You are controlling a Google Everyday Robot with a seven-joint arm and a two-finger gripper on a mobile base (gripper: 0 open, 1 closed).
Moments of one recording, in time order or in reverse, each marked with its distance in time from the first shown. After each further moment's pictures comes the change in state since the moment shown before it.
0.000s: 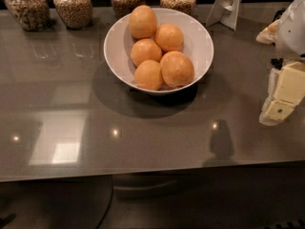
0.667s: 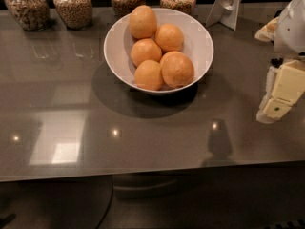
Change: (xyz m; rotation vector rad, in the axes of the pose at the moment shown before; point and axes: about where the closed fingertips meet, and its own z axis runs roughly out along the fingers) arm -0.005 -0.003 -0.001 0.014 -0.020 -0.003
